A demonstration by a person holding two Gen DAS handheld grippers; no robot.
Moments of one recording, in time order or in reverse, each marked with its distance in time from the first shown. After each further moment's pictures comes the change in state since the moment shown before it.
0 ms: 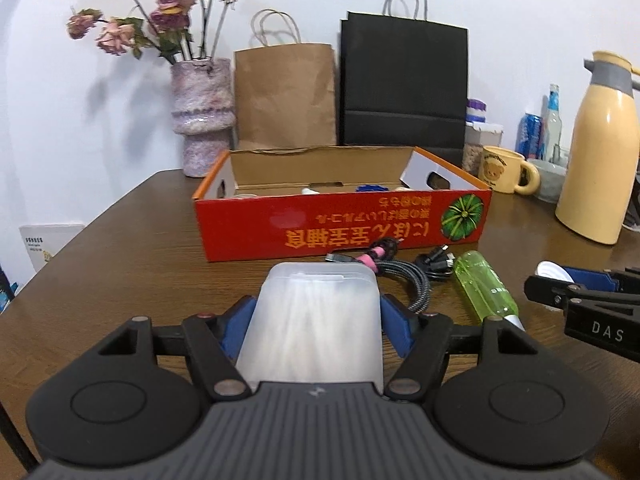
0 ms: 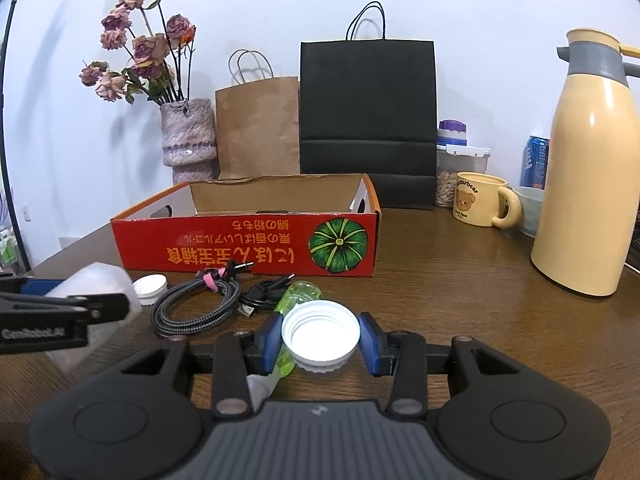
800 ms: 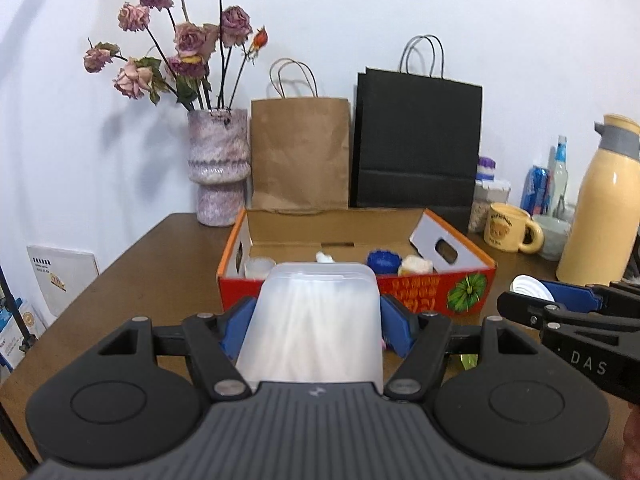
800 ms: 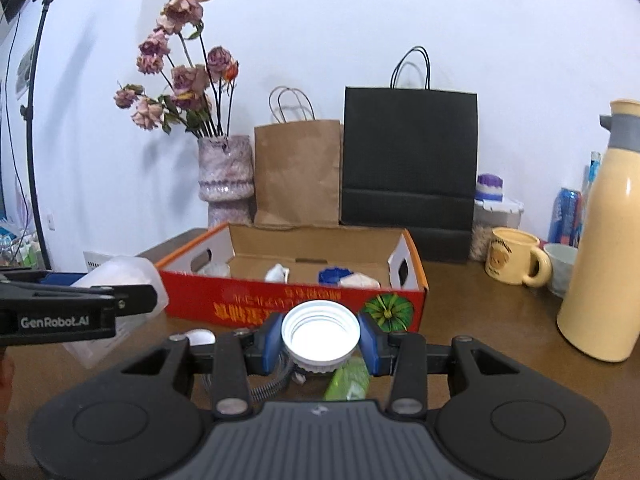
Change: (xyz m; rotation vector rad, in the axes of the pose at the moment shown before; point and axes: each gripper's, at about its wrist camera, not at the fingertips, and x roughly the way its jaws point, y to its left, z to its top) left arm -0.020 0.014 0.058 -0.042 -0.094 0.009; right arm -0.011 0.036 0.059 -0.054 -0.081 0.076
